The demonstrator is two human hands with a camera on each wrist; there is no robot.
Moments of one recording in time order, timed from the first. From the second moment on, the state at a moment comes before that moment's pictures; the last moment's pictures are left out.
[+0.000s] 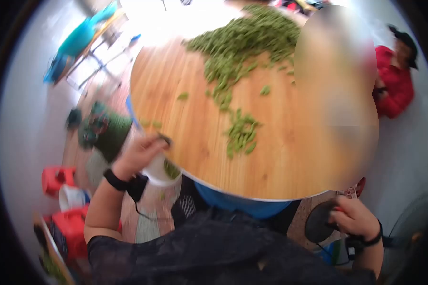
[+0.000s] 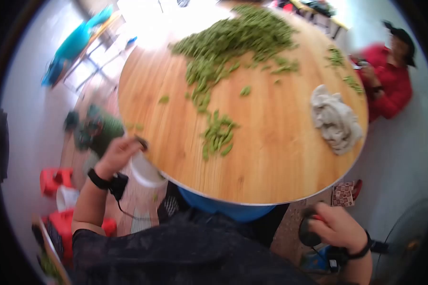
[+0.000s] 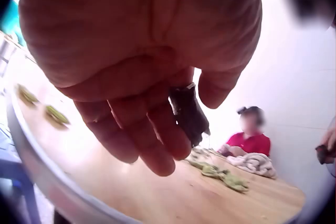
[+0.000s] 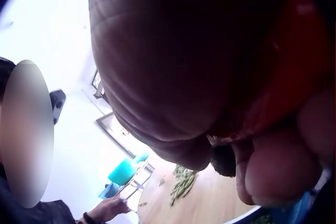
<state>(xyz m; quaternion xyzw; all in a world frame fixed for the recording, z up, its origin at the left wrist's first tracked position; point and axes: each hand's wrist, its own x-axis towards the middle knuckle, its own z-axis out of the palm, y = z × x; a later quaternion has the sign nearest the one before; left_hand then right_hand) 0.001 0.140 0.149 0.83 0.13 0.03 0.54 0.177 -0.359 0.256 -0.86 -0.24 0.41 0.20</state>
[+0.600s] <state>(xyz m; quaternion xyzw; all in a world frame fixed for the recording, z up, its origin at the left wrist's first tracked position) -0.656 0.031 0.347 0.35 0.85 0.37 0.13 0.313 -0.461 0.265 -0.88 -0.20 0.28 0.33</state>
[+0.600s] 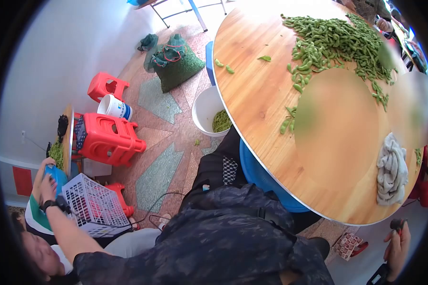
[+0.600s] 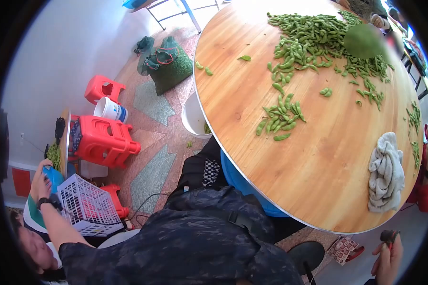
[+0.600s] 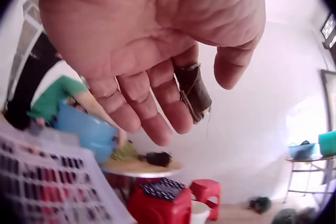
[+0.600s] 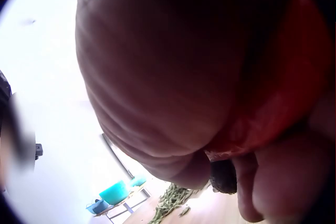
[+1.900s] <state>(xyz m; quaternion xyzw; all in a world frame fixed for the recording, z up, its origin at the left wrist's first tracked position) 0.405 0.212 0.135 0.94 0.24 0.03 0.25 0.372 -0.208 0.215 -0.81 -0.21 0.41 0.37</state>
